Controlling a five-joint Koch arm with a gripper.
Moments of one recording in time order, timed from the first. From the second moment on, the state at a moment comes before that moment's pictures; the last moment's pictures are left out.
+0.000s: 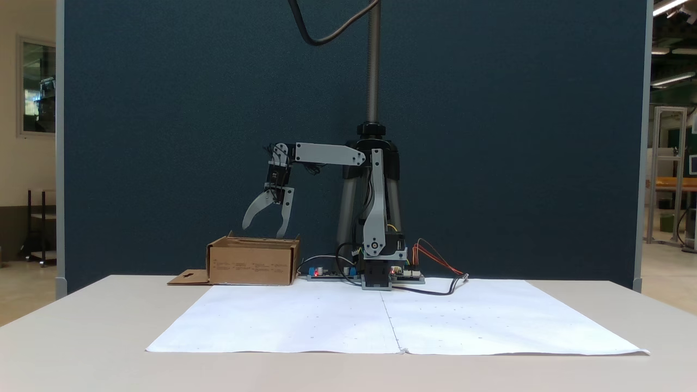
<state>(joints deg) 99.0 87.7 80.4 56.1 -18.4</state>
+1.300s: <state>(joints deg) 12.0 115.9 150.1 3.1 -7.0</state>
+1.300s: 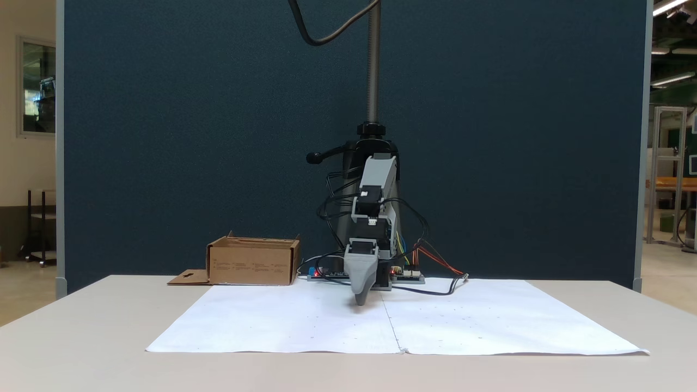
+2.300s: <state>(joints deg) -4.0 129.5 175.2 -57.5 -7.0</state>
